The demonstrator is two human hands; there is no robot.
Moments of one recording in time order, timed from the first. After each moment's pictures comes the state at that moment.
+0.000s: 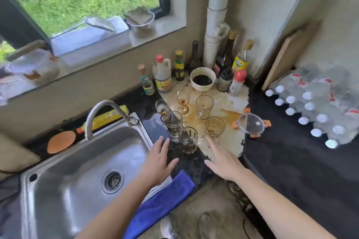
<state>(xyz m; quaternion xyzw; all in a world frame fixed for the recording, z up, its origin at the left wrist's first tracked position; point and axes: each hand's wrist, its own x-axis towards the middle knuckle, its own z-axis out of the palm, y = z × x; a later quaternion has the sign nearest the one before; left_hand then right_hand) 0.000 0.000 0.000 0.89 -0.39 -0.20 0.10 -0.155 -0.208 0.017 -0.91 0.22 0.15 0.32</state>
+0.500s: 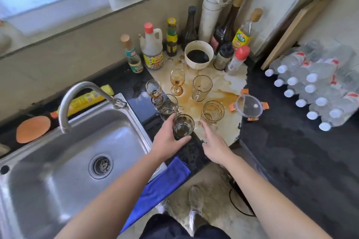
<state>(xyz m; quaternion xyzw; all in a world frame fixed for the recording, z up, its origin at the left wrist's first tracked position) 0.013 -0.056 -0.024 0.85 -0.29 -0.30 0.32 -0.124 -0.202 -0.023 -0.84 0.32 0.16 0.41</state>
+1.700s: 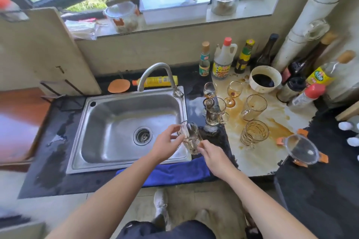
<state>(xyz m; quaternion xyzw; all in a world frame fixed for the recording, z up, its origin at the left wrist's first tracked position) -0.028 0.050 0.007 0.87 -0.04 -0.22 0.45 -0.105 -0.142 -0.022 -0.88 0.06 0.17 0.44</state>
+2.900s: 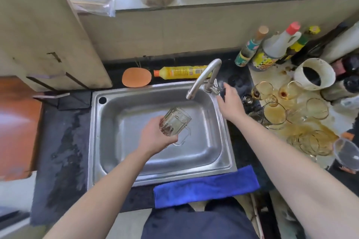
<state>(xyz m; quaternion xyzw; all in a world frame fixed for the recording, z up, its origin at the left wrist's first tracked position) 0.110 0.225 -0.026 0.90 0.00 -0.23 0.36 0.140 -0.057 -0.035 -0.91 0.22 0.10 0.33</state>
